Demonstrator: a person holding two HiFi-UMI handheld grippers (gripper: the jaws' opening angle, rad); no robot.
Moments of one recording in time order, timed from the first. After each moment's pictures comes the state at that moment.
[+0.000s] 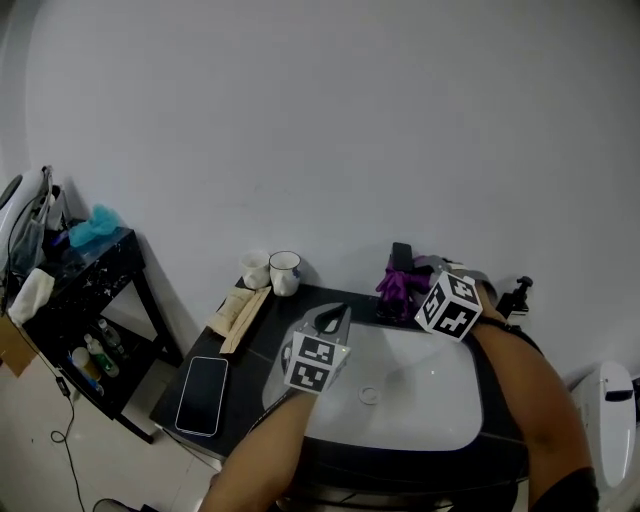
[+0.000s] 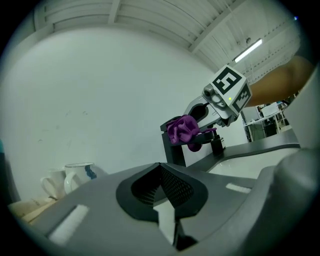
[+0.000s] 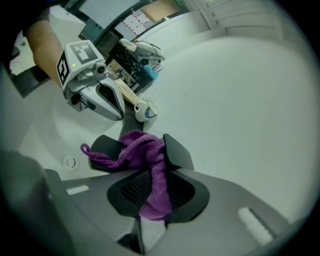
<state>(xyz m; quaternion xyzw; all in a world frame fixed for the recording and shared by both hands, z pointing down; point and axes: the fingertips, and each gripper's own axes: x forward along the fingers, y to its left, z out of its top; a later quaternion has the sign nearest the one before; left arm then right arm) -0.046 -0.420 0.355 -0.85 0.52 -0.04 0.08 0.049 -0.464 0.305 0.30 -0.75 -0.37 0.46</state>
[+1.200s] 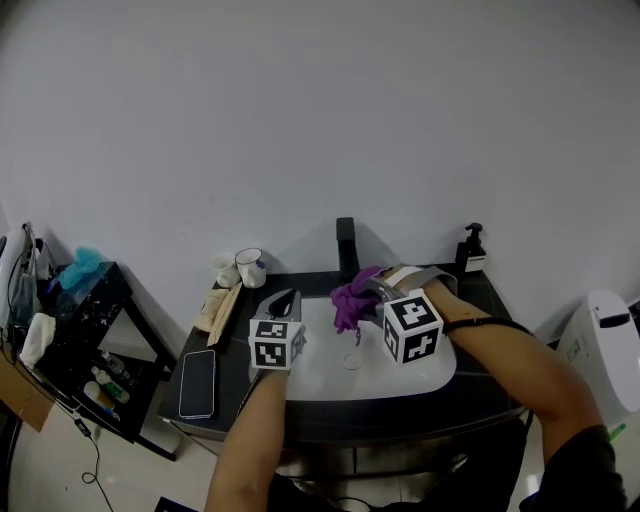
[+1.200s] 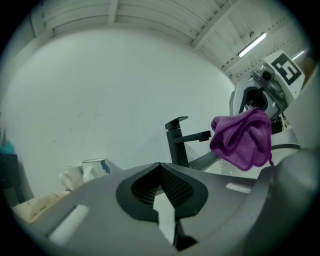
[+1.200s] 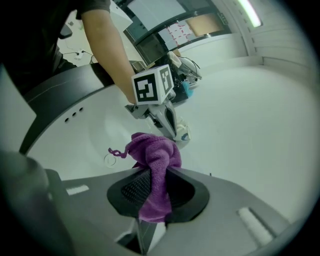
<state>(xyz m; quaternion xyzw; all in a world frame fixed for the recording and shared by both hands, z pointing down) -0.070 -0.396 0.356 -0.83 0.55 -0.05 0.07 0.036 -0.319 0.349 0.17 -0.71 -0.48 0.48</state>
